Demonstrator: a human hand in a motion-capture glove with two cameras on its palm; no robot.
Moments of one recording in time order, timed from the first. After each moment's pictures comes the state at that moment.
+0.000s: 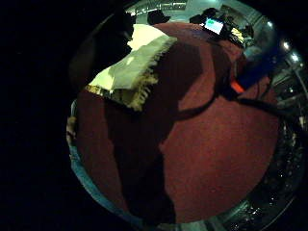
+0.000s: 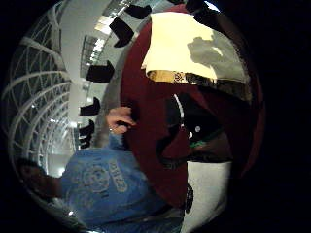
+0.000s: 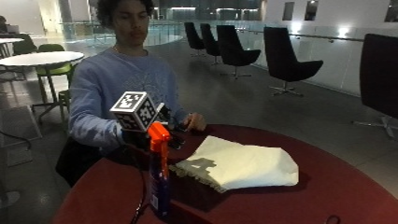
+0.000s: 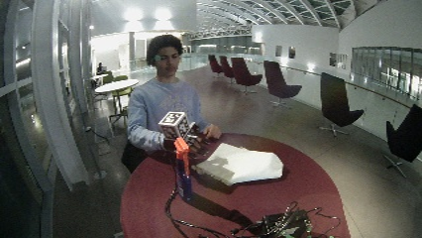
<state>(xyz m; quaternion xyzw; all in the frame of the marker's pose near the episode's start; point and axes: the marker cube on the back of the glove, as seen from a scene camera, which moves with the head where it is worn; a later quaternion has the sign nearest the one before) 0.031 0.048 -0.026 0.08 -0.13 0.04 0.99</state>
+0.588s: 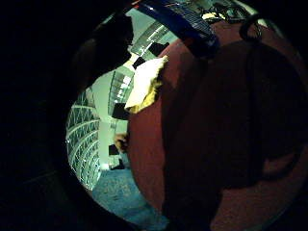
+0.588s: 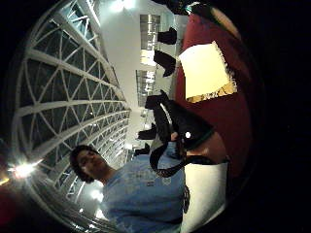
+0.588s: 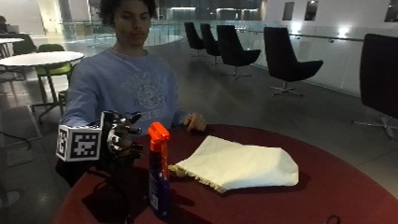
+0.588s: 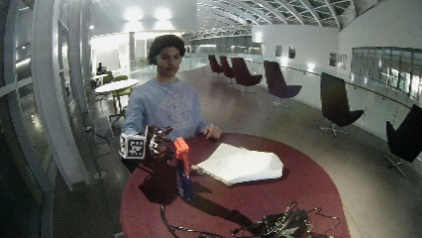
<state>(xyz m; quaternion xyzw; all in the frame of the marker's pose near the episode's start) 0.110 0.113 -0.040 0.22 -0.47 0.11 0.85</state>
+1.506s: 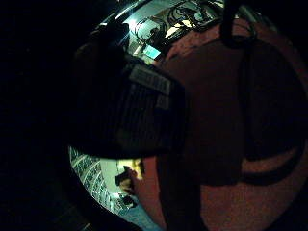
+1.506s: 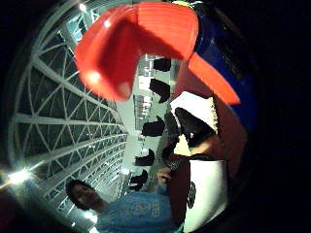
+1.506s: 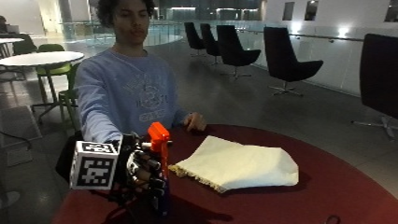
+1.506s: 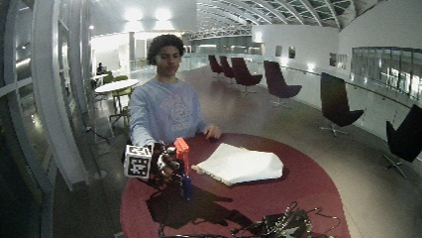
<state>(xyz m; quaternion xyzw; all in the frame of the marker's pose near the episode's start) 0.188 -0.004 -0.042 0.29 -0.45 0.23 0.81</state>
